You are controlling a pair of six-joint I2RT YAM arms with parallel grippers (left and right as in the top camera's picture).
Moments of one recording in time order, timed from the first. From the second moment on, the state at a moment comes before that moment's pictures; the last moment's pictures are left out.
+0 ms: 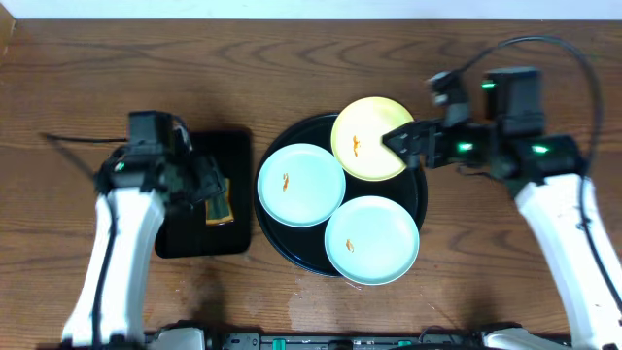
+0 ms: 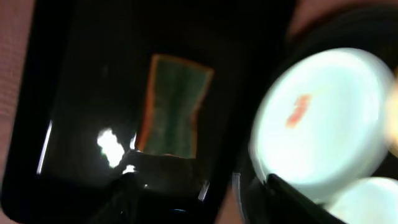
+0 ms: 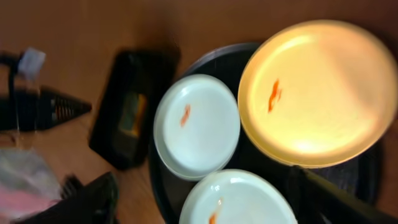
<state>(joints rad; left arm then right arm) 0.06 1.36 1.04 -0.97 0.16 -0.35 0.20 1.40 1.26 -0.79 -0.61 0.15</state>
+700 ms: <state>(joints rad) 0.00 1.85 1.08 -0.86 -0.04 -0.35 0.43 1.44 1.26 -0.80 -0.31 0.18</state>
